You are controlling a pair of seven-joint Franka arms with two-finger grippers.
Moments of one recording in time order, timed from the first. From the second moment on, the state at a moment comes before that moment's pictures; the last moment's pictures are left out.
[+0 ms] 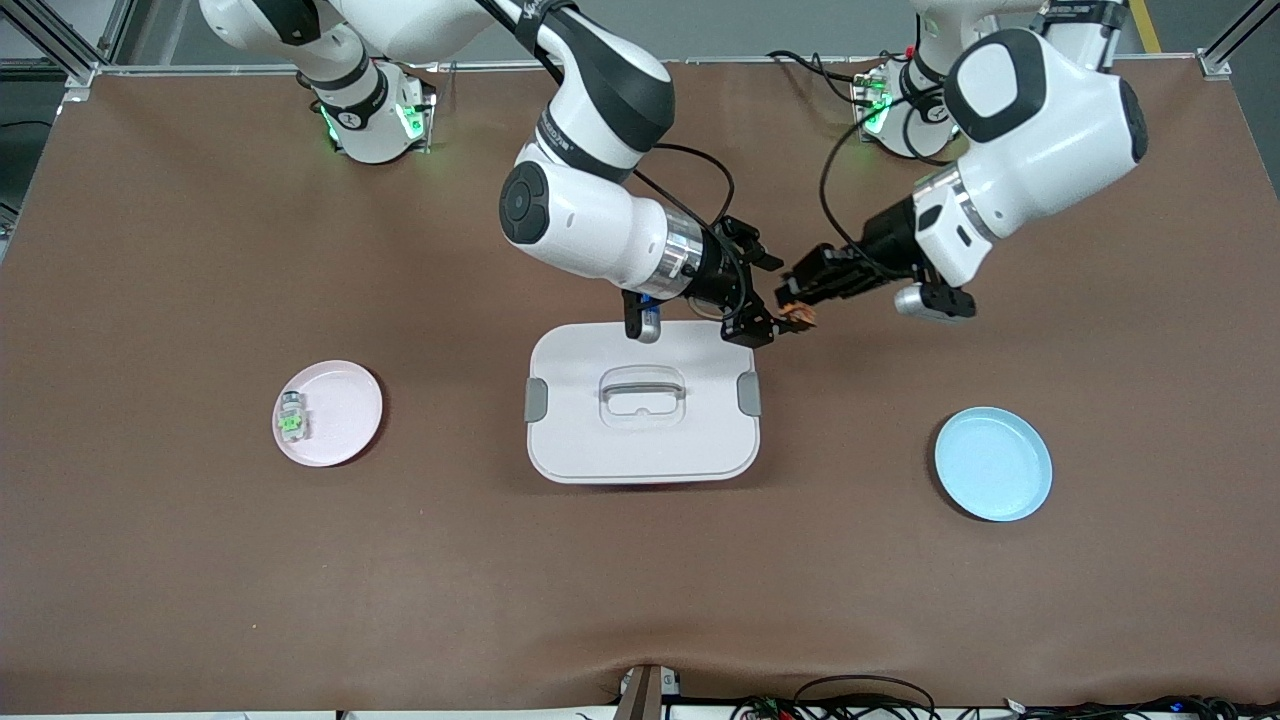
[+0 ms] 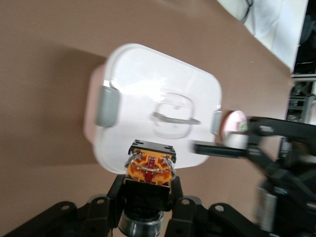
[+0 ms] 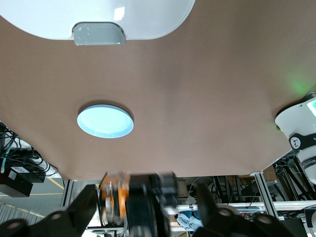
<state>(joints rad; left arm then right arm) 0.13 -0.05 -0.48 -2.12 -0.83 2.27 -0.04 0.75 0.69 0.04 -1.10 0.78 2.24 1.94</state>
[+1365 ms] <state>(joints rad) 0.40 0.40 -0.46 -1.85 0.12 2.19 0.95 0.75 0.69 0.02 -1.09 0.54 2.16 1.66</state>
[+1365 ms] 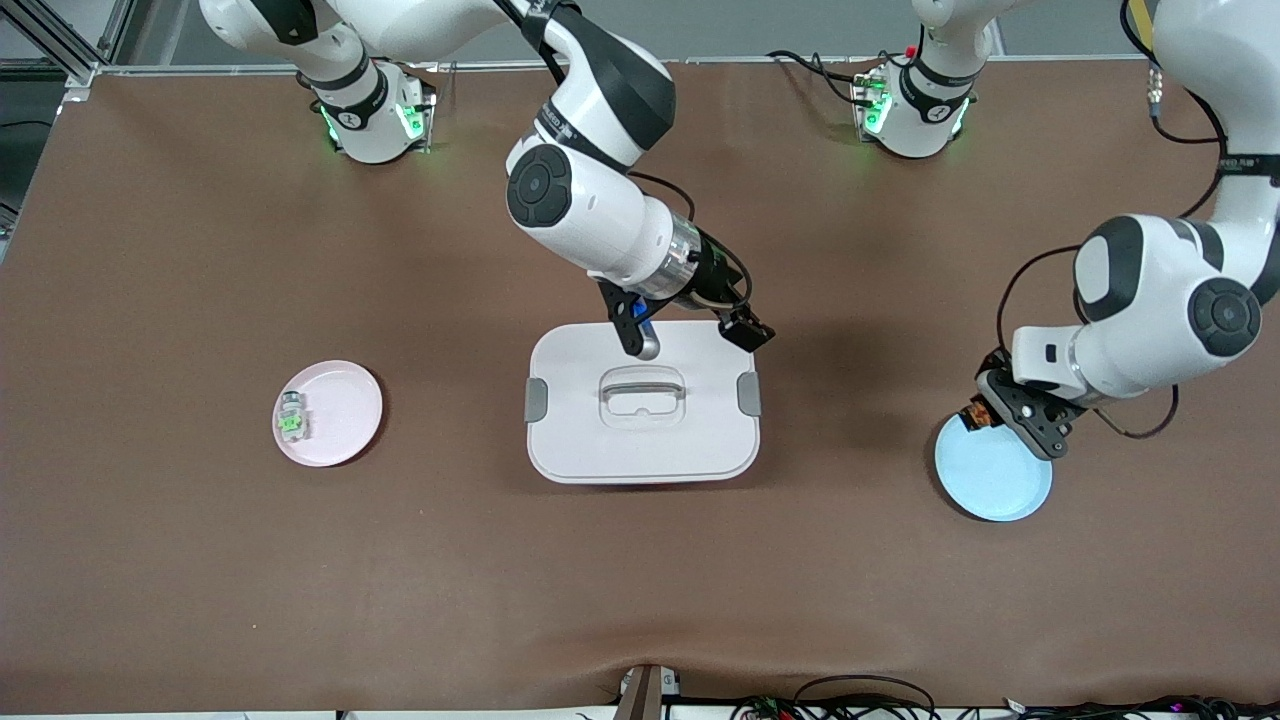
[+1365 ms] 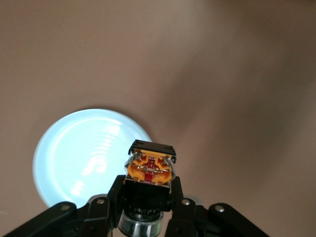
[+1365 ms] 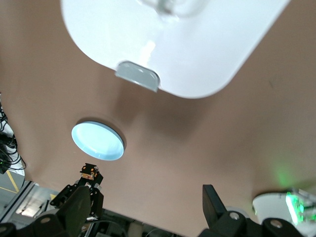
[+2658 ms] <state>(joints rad) 0.47 0.71 -0.46 -1.74 0.34 2.33 1.45 0.41 0.52 0.00 -1.07 0.13 1.70 0.63</state>
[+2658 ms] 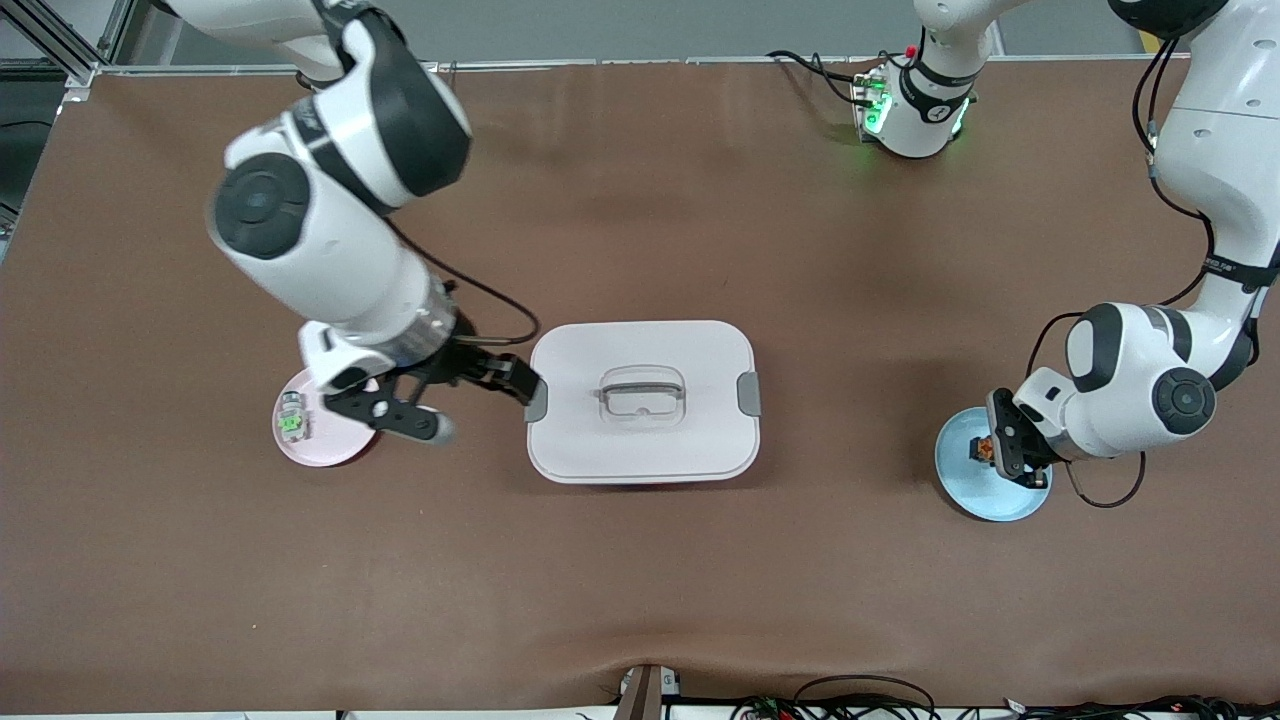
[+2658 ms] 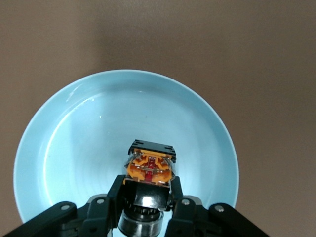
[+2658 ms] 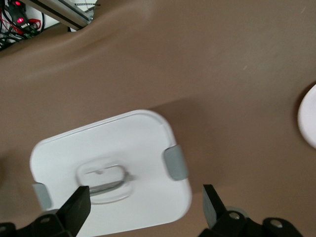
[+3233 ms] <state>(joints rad) 0.48 0.66 -0.47 -1.71 0.33 2.30 1.40 0.14 0.47 0.00 -1.07 0.11 1.55 0.13</state>
